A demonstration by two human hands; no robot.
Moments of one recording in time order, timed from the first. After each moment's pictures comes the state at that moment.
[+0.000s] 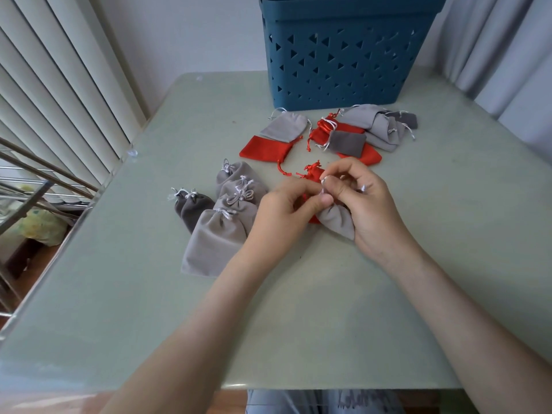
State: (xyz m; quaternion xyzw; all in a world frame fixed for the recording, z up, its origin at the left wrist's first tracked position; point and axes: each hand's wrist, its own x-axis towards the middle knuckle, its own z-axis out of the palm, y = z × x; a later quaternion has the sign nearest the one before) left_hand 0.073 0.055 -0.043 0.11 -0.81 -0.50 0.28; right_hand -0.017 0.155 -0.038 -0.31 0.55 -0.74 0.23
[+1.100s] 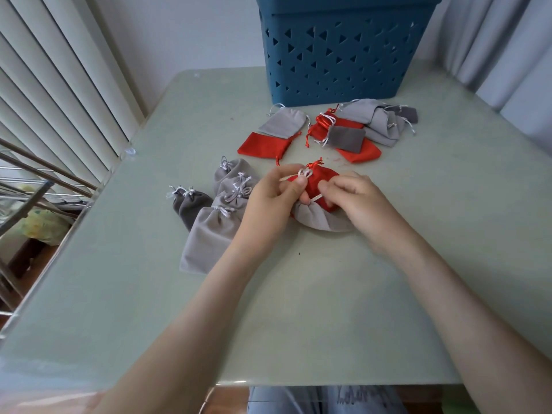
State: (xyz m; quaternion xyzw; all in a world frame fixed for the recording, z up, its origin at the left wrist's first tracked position) left_hand 0.071 0.049 -0.040 0.19 -0.69 -0.66 0.25; right_hand -0.028 0.158 -0.041 -0.33 0.78 -0.50 0.18
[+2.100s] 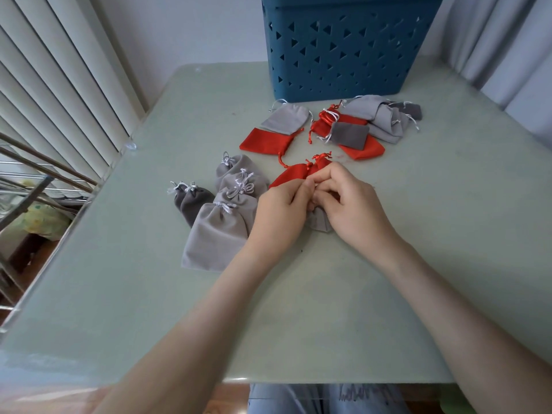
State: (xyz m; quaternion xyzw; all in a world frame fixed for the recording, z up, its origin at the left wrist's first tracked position) left_hand 0.070 0.057 -0.049 0.22 -0.81 -0.48 0.25; right_hand -0.012 0.152 -0.047 -0.43 0.76 -0.49 0.04
